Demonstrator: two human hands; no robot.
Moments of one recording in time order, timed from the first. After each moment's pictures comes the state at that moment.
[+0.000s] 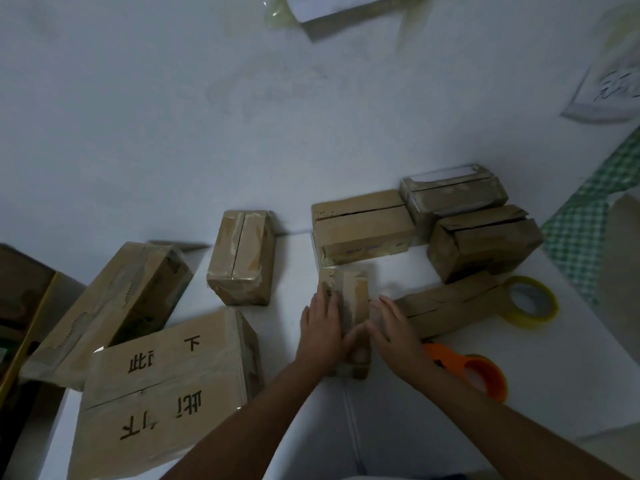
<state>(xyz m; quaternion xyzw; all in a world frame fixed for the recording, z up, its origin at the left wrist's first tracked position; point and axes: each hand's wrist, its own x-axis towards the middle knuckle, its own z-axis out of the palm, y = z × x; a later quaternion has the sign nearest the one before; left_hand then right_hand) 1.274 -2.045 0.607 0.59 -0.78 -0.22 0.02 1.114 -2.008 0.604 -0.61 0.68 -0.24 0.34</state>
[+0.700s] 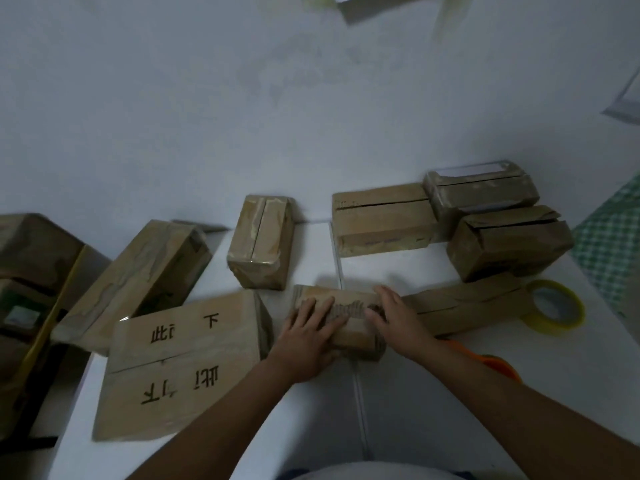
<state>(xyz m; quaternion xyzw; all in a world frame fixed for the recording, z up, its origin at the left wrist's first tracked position) 1.349 -2.027 0.600 0.48 -0.86 -0.11 -0.12 1.126 -2.036 0.595 -0.65 0.66 -0.17 0.33</state>
